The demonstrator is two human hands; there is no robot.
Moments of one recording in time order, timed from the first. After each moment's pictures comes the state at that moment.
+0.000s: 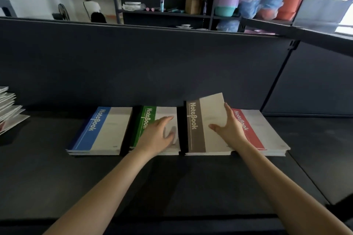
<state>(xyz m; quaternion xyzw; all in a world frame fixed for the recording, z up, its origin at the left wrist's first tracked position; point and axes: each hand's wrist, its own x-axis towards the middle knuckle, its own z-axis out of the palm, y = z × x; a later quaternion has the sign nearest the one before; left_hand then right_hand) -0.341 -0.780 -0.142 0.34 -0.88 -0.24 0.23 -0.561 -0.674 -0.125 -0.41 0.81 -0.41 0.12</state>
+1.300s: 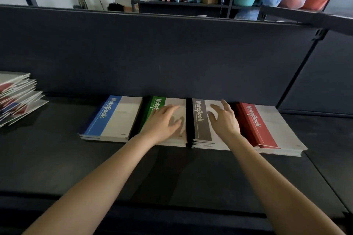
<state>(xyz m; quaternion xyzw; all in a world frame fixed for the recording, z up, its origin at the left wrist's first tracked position) -0.340 -0.789 -0.137 0.35 -0.90 -0.18 0.18 -0.547 -0.710 -0.145 -0.49 0.83 -0.27 0.02</state>
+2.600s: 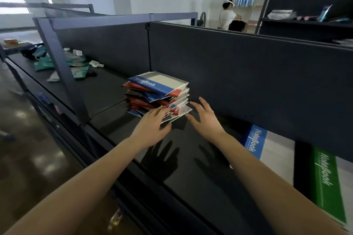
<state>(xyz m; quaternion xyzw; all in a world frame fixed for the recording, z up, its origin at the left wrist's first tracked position) 0.082 -0.904 -0.123 0.59 -0.76 -0.06 0.26 -0.122 -0.941 -0.111 -0.79 0.54 -0.26 0.17</state>
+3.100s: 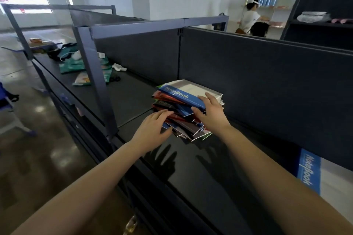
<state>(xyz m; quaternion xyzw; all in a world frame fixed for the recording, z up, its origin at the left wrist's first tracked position) 0.197 -0.942 -0.124 0.62 -0.75 -0.06 0.24 -0.011 -1.017 -0.092 -0.79 0.54 -0.25 0.13</state>
